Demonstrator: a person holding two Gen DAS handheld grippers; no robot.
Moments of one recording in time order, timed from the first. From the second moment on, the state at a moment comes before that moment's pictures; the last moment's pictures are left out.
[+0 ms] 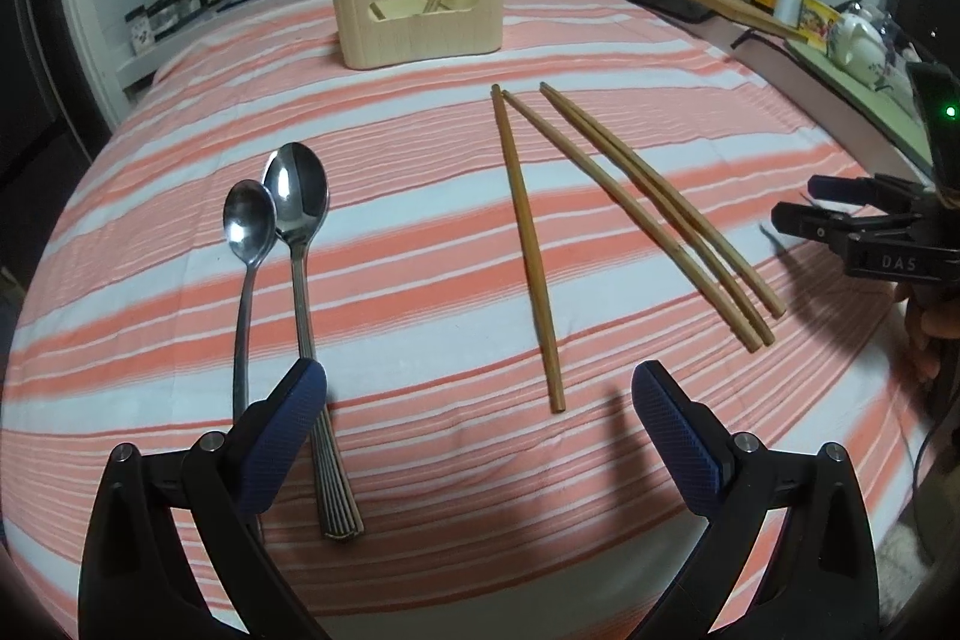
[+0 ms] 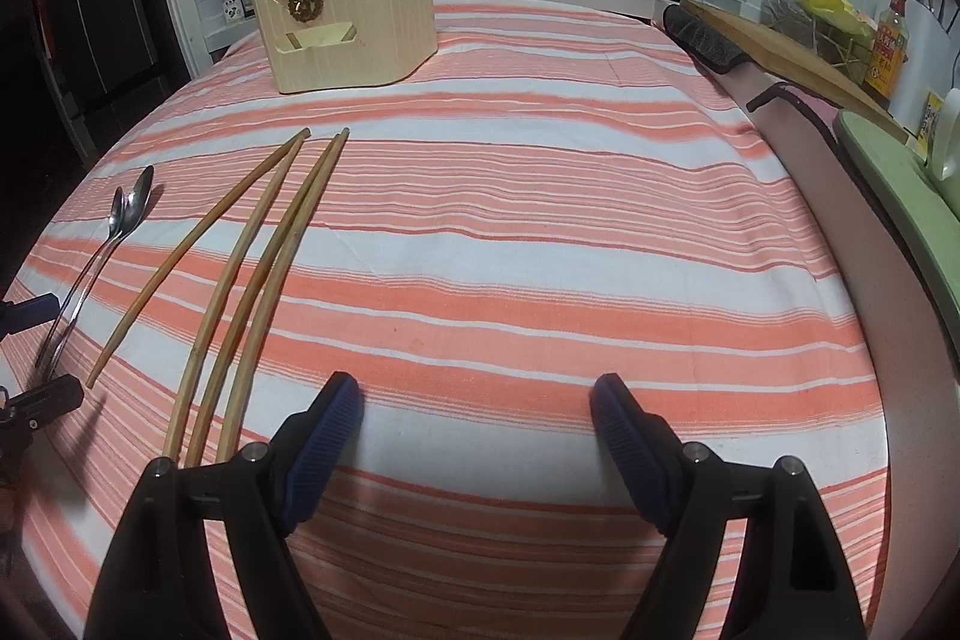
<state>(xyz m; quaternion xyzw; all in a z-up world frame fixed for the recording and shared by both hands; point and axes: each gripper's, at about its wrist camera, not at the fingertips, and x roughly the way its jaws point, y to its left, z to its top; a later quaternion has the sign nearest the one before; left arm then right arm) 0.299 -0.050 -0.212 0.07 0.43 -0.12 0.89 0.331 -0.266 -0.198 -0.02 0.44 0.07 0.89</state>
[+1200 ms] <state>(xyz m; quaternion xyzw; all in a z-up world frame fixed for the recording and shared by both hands) 0.310 -0.064 -0.222 0.07 0.45 -0.14 0.88 0.300 -0.194 -0.197 -0.09 0.44 0.19 0.87</state>
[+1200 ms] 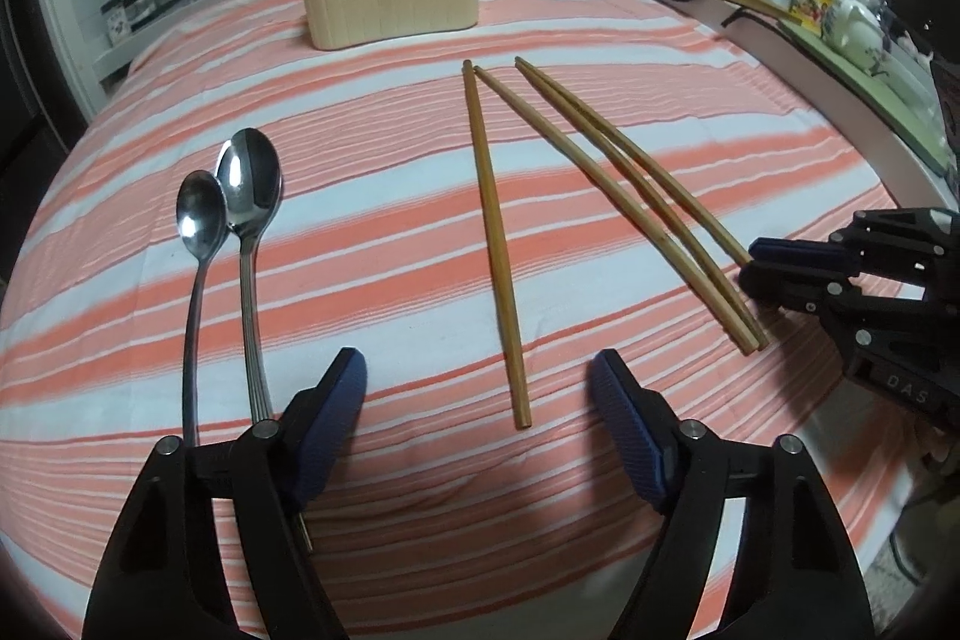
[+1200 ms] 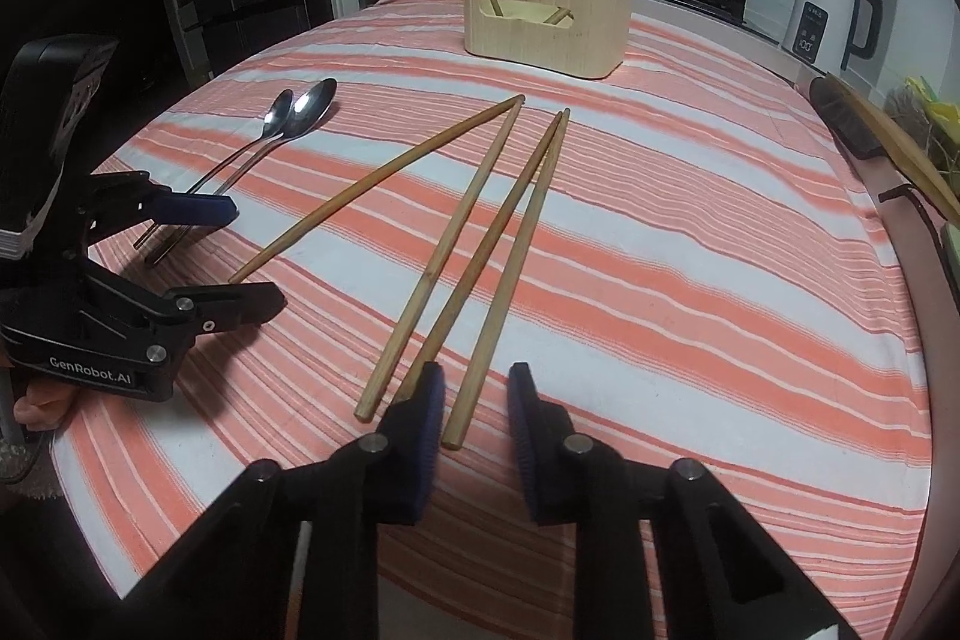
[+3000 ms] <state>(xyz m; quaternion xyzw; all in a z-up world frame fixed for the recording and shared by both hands) 0.298 -0.031 -0.221 0.04 0.44 -0.13 0.89 0.289 -0.275 -0.200 -0.02 0.43 0.10 0.90</state>
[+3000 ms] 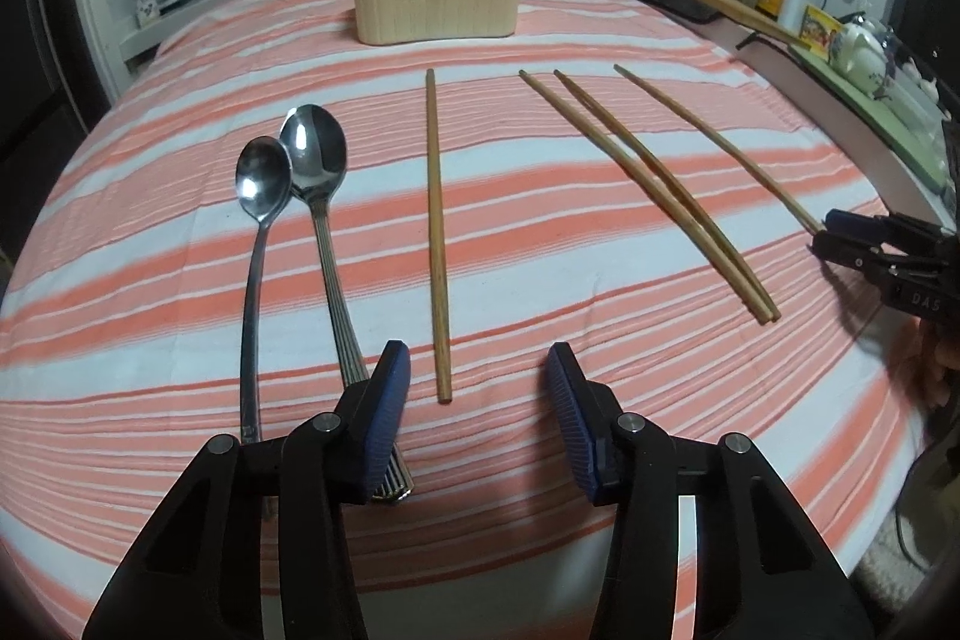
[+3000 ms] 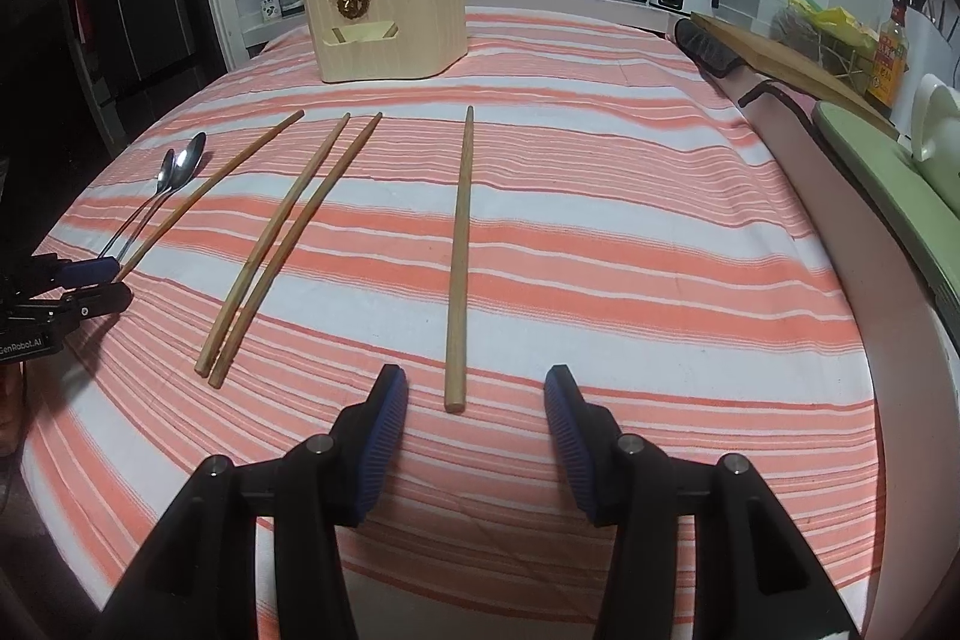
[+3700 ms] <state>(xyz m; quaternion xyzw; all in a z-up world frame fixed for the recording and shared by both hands) 0.299 -0.031 -0.221 0.03 0.44 -0.13 0.89 0.290 -0.268 -0.200 -0.04 0.42 0.10 0.90</state>
